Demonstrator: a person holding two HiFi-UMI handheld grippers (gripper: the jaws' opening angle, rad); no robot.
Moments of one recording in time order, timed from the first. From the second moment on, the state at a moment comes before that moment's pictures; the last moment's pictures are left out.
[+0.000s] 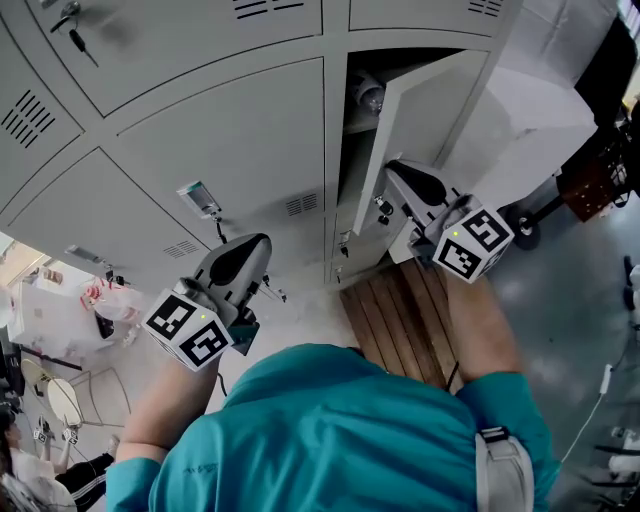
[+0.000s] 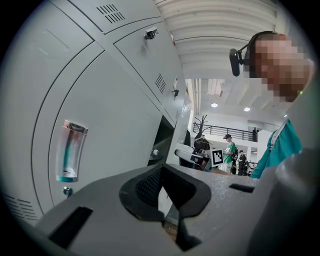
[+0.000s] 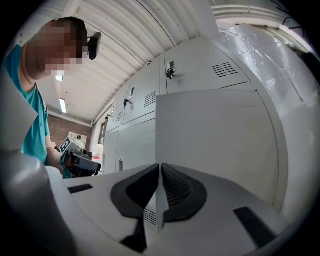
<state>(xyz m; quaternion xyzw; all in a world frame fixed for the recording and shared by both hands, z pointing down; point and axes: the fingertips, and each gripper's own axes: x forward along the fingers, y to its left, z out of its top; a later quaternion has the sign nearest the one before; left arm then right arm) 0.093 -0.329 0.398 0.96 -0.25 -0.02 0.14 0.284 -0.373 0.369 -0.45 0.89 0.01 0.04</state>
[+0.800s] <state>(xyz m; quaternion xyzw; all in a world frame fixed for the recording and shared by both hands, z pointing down) 0.075 -0.358 0.410 0.95 -0.27 -0.02 0.15 0.275 -0.460 0.359 -0.53 0.85 0.00 0.03</state>
